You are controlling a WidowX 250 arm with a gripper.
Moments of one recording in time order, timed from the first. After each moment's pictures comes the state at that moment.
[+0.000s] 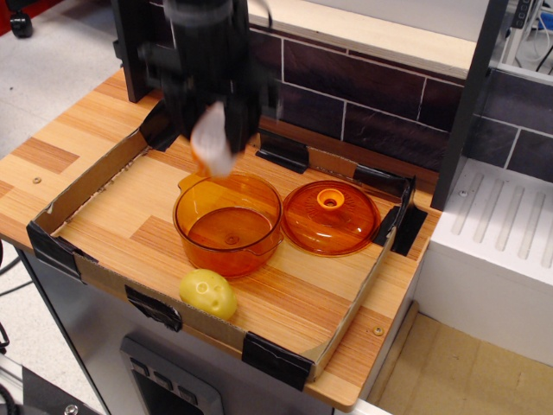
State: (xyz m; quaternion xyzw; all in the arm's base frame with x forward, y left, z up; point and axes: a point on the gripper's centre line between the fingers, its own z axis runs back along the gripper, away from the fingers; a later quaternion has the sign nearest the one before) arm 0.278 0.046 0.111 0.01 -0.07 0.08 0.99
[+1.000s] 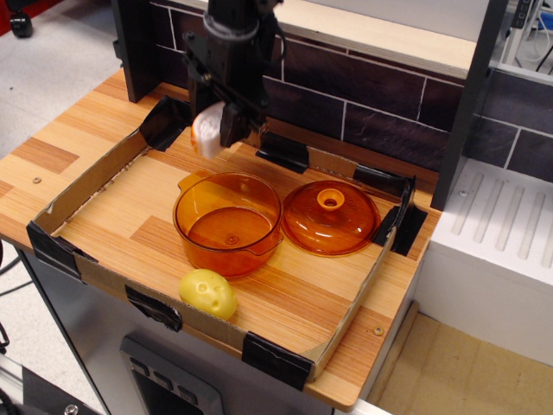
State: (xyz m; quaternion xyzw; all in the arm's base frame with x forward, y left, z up) arm 0.333 0.081 0.049 0.13 -0.04 -0.15 0.98
